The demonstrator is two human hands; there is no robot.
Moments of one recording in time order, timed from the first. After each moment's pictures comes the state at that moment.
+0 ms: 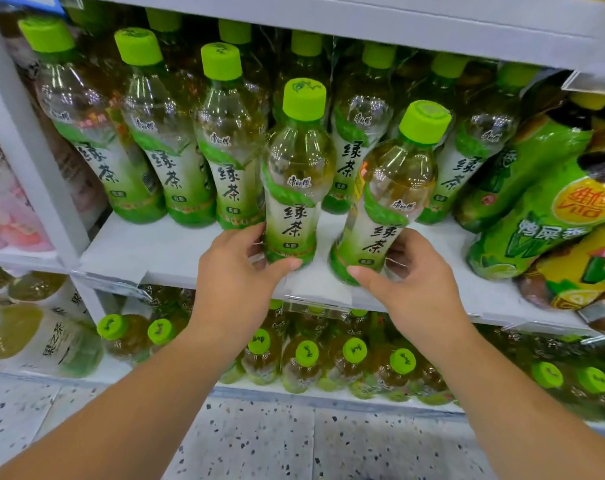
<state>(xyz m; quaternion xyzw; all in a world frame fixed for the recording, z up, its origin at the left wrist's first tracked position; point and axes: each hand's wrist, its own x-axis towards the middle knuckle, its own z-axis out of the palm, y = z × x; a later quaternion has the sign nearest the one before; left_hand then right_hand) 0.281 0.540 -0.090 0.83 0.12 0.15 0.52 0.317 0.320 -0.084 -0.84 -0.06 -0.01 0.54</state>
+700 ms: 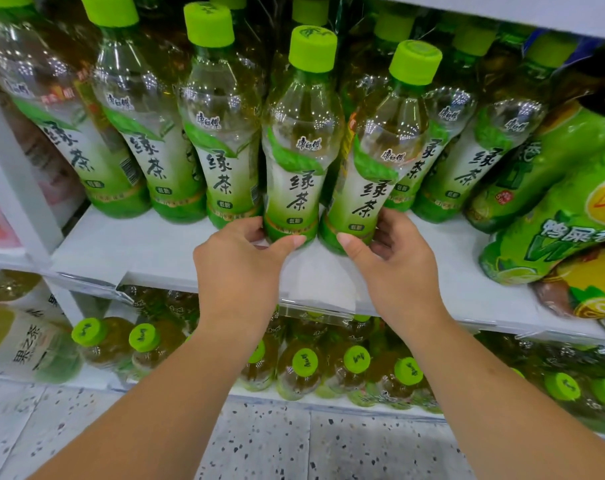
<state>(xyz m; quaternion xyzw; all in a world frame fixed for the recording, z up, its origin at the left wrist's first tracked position) 0.305 0.523 -0.094 0.82 0.21 0.23 0.49 0.354 0.347 -0.117 -0.80 -0.06 -0.05 0.60</state>
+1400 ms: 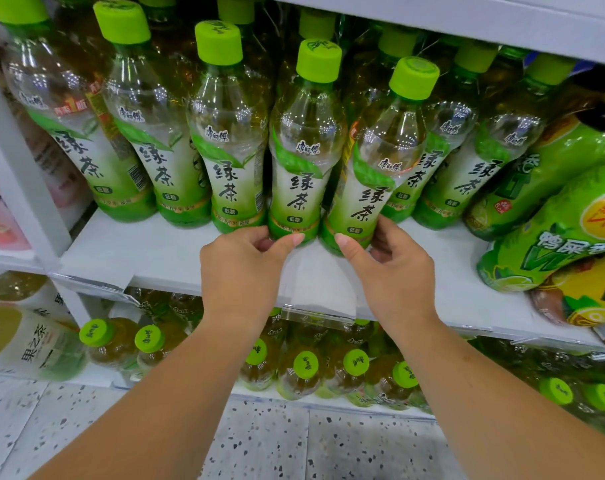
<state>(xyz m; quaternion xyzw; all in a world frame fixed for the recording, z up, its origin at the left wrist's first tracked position) 0.314 0.529 -0.101 0.83 0.21 0.21 0.48 0.352 0.357 -0.110 -0.82 -0.02 -0.07 0.57</state>
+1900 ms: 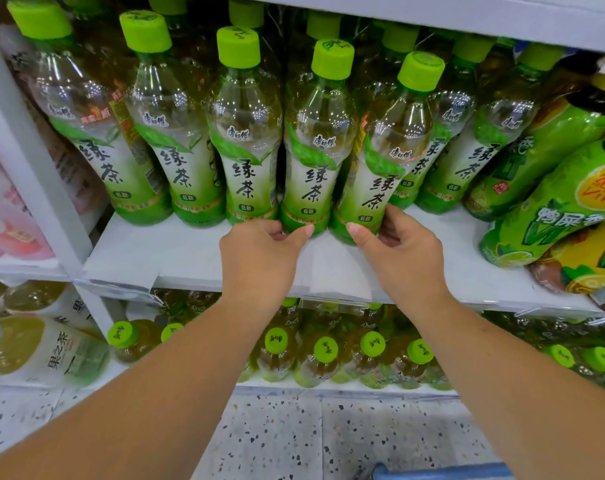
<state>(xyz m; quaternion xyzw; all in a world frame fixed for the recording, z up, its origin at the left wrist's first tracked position) 0.317 0.539 -0.092 0.84 0.21 0.12 0.49 0.352 0.359 -0.108 -0.82 -0.01 -0.07 0.57</state>
